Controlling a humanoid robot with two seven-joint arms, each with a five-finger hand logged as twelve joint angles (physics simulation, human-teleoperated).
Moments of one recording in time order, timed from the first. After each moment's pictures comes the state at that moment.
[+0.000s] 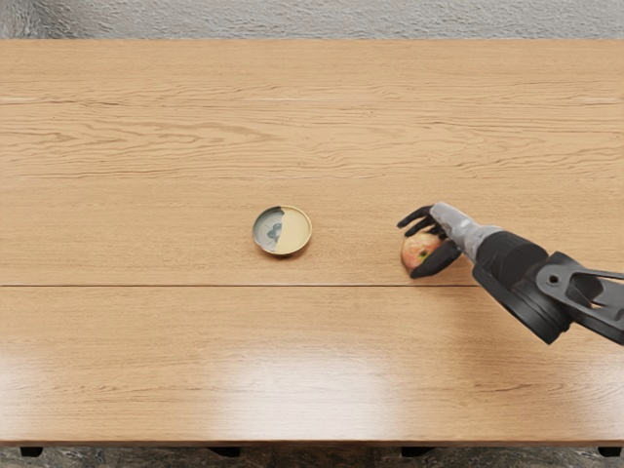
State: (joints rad) left arm -0.07 0.00 0.03 -0.20 -0.06 0.13 0.10; right arm 0.86 -0.60 0.25 1.61 -0.87 -0.42 -0.61
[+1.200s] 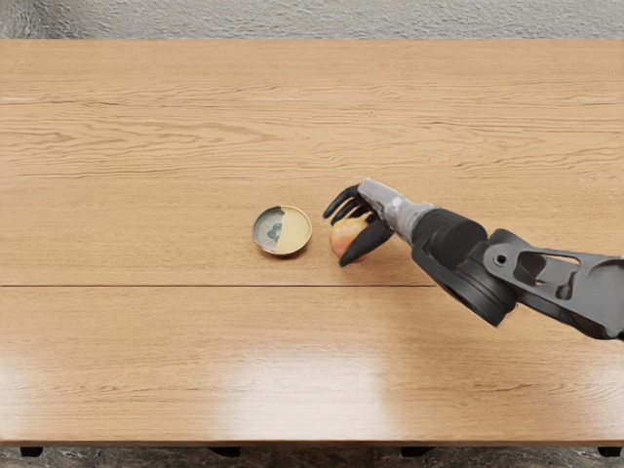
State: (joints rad) left arm -0.07 0.00 0.03 -0.20 -0.06 0.13 0.10; right arm 0.96 -0.44 0.29 1.61 -0.85 -0.39 -0.61
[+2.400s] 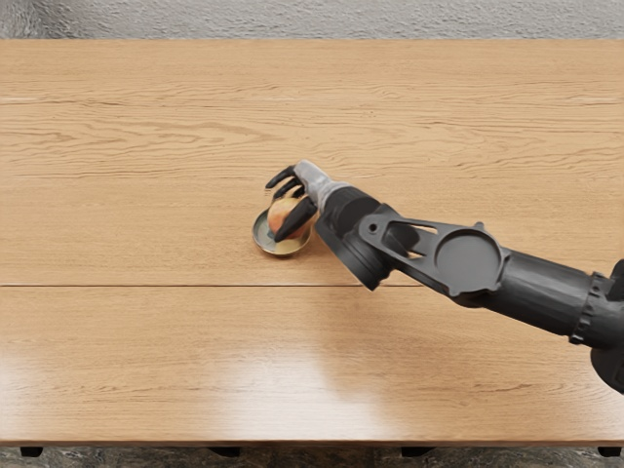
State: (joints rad) left arm -0.07 0.00 0.03 -0.20 -0.06 0.13 0.10; right arm 1.06 0.00 0.30 1.12 -0.86 -0.44 -0.61
